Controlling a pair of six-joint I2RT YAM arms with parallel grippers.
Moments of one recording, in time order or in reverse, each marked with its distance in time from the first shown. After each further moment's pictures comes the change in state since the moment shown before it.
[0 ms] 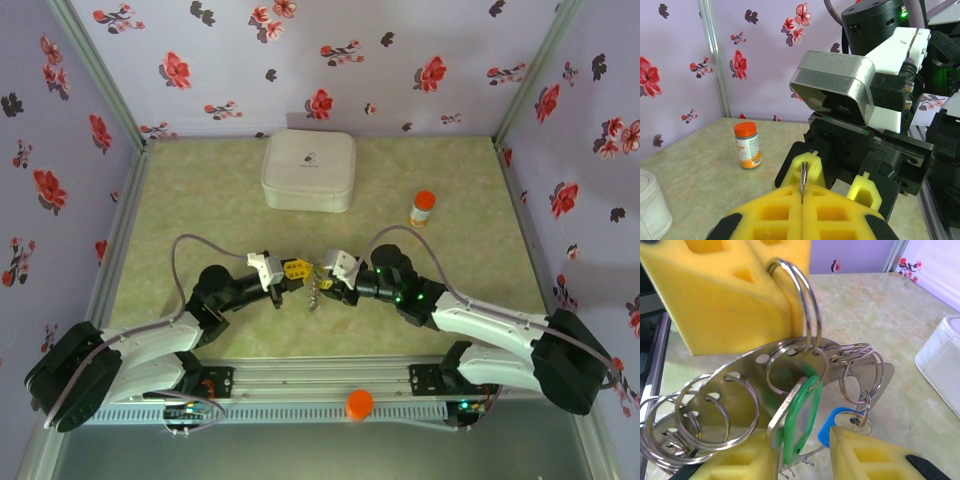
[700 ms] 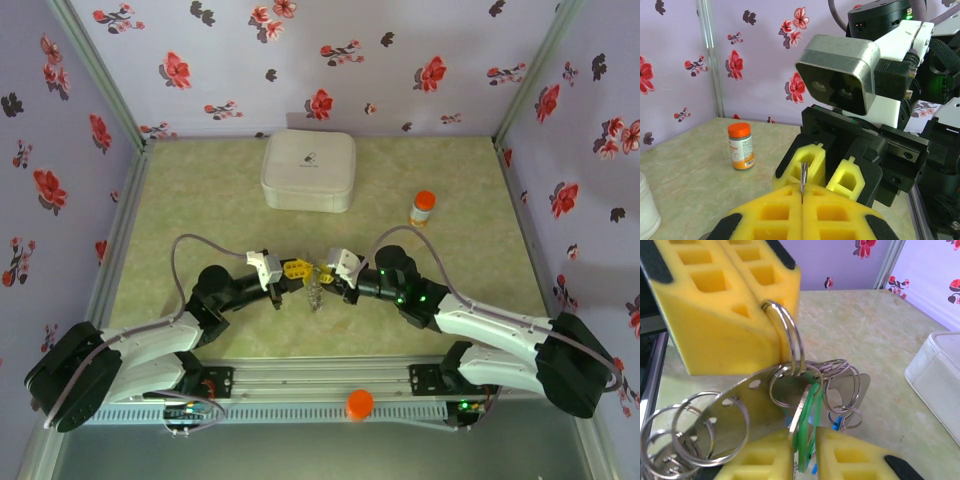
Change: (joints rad) left arm 0.000 0.000 0.000 0.010 0.015 -0.047; right arm 0.001 -0.024 -0.015 0.057 0.008 0.015
